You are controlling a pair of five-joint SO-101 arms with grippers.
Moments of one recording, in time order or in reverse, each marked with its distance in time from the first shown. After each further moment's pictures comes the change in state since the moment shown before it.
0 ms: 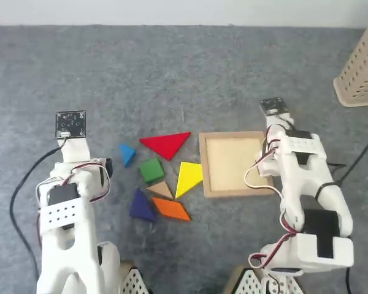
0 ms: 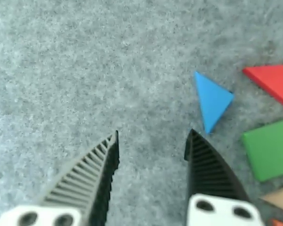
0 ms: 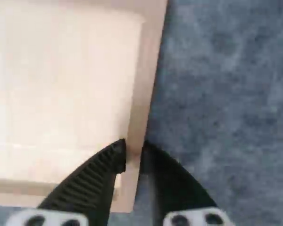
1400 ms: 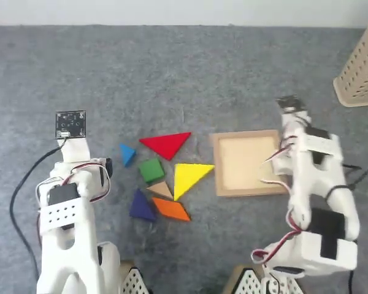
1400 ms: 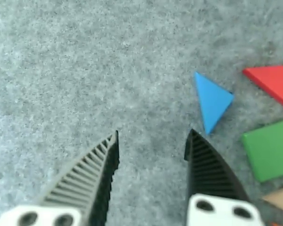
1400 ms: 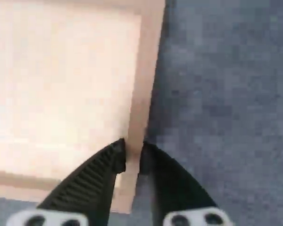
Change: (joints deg) left arm 0.0 0.0 0.0 -0.1 0.0; right arm 5.1 0.0 -2.4 2.0 4.7
